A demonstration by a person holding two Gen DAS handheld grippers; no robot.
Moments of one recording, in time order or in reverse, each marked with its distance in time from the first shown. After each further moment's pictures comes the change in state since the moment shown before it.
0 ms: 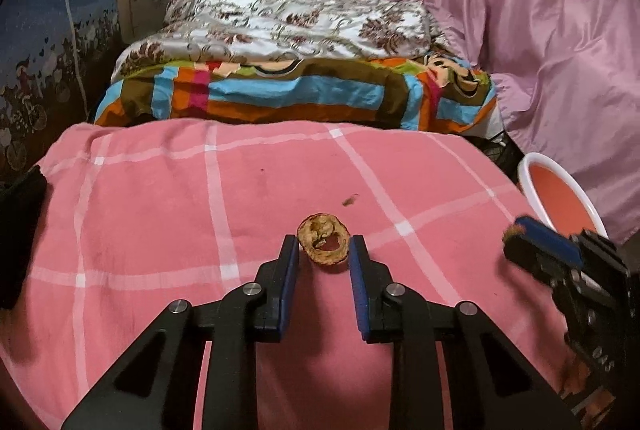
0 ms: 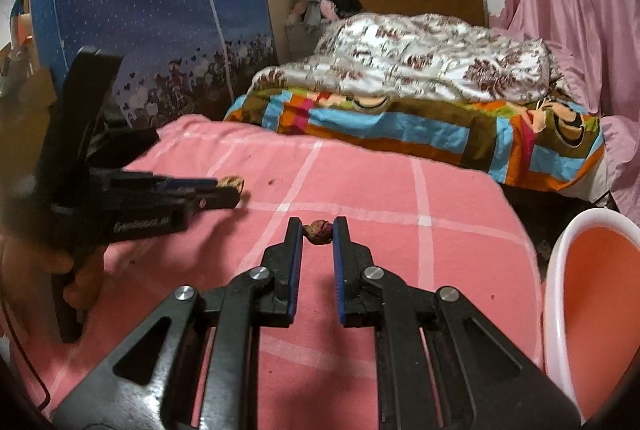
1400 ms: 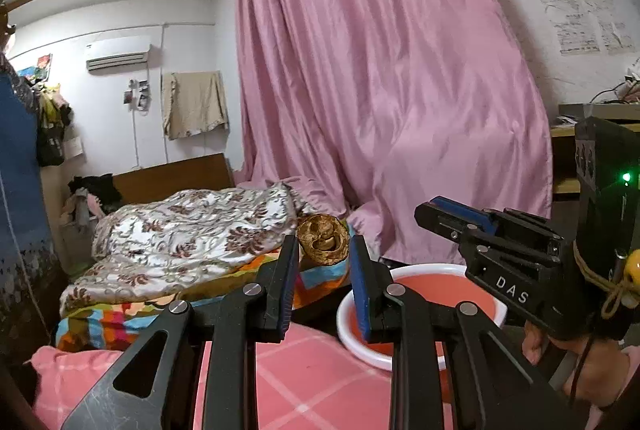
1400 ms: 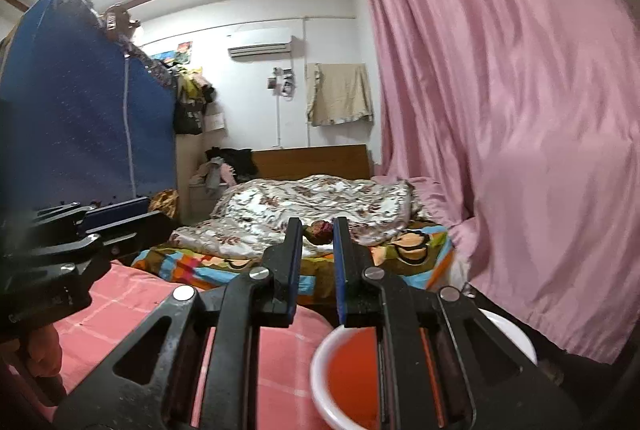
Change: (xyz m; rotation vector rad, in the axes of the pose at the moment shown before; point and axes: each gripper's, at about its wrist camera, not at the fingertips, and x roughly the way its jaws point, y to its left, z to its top) left arm -0.139 -0.224 -0.031 0.470 -0.705 -0.226; right arm -0.210 -0.083 -0.033 0.051 -0.619 -0.391
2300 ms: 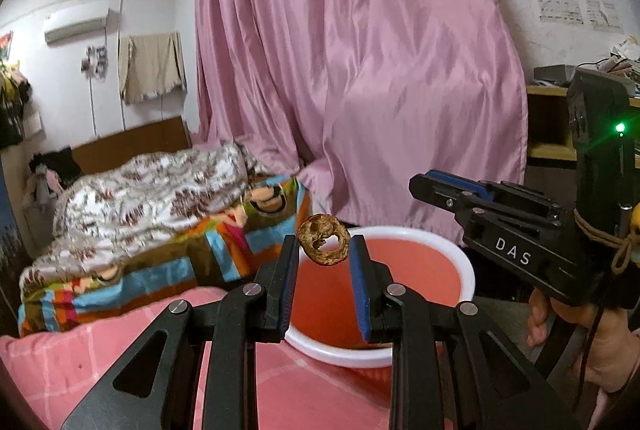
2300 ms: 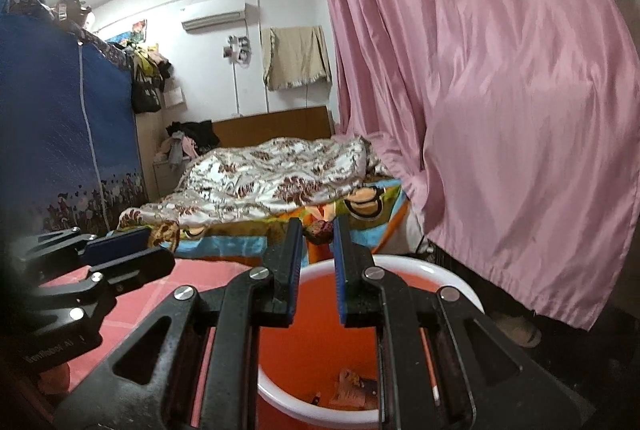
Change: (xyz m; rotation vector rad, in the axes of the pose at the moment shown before) left arm 0.069 -0.041 -0.026 -0.007 0.182 -0.152; right arm -0.005 -0.066 -0.024 0.079 0.162 -0.120
